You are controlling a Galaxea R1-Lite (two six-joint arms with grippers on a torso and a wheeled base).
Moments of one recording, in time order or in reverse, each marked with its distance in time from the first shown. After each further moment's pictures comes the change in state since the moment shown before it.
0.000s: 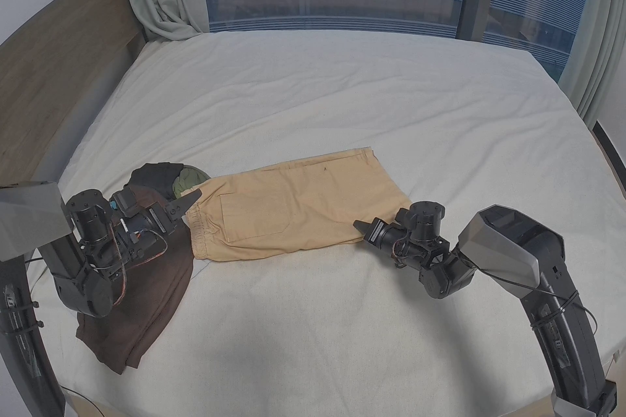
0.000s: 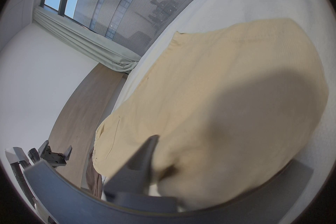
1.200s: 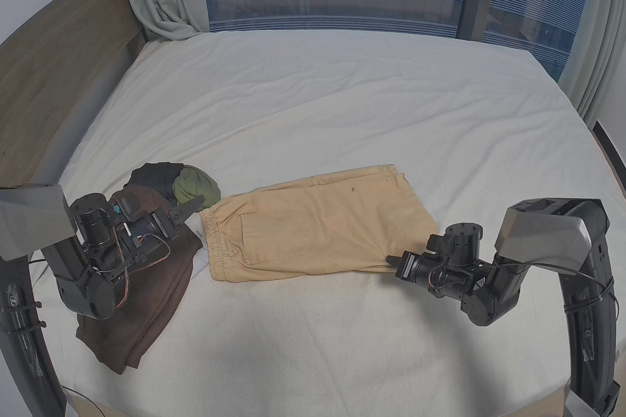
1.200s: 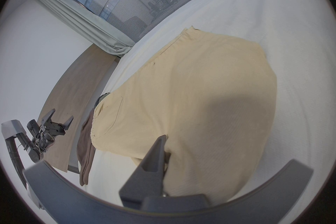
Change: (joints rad) left arm -0.007 0.020 0.005 0.001 -0.010 -0.003; right arm -0.020 -0.263 0.626 -0.188 -0.026 -0.174
